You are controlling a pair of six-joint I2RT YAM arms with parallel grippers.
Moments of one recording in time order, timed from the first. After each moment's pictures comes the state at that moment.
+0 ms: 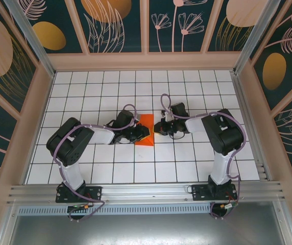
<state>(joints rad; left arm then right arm) -0.64 1.83 0.77 0.32 0.54 -1.05 0.46 1.90 0.85 0.12 -0.73 0.66</state>
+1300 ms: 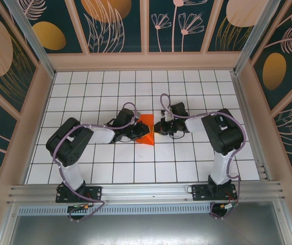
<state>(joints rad) -0.64 1.83 0.79 0.31 0.50 -1.05 0.46 1.90 0.87 0.10 -0.73 0.64</state>
